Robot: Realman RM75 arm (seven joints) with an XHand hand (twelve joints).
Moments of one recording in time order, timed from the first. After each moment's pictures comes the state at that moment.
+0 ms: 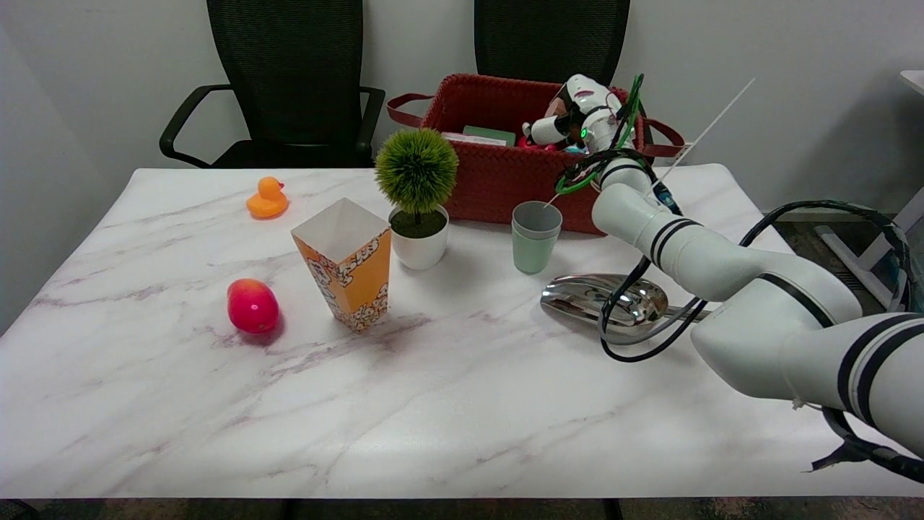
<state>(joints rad) 1.00 -1.28 -2.11 0.31 1.16 0.45 -0.04</state>
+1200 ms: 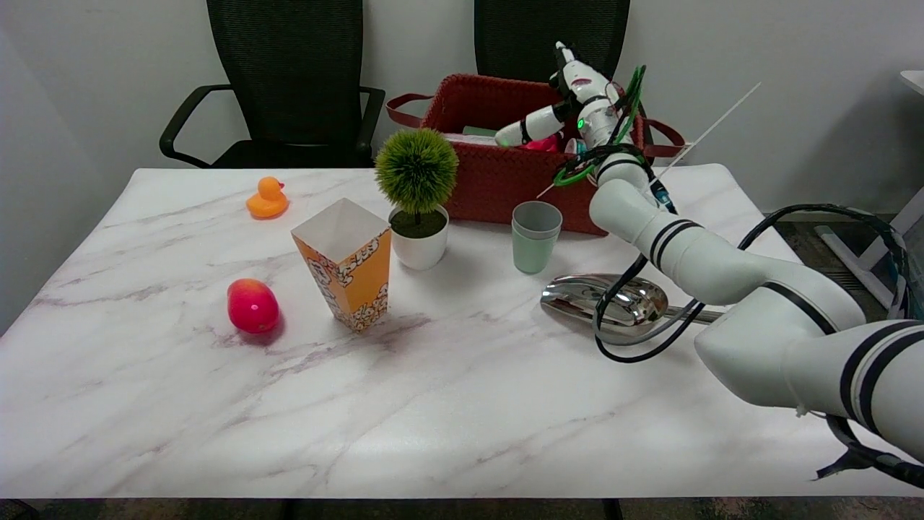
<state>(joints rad) 0.97 -1.27 -2.09 0.41 1.21 0.46 -0.08</state>
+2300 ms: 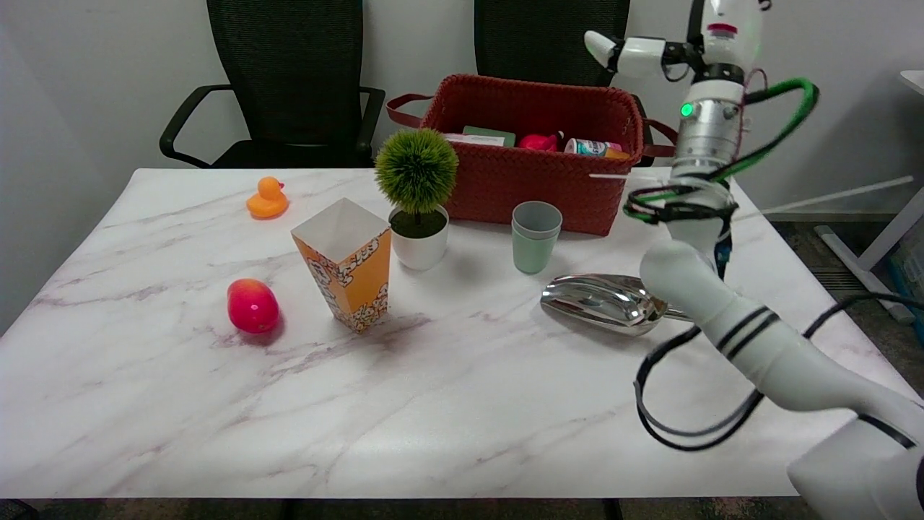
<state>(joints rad) 0.48 -1.10 -1.90 1.28 1.24 0.97 -0.19</state>
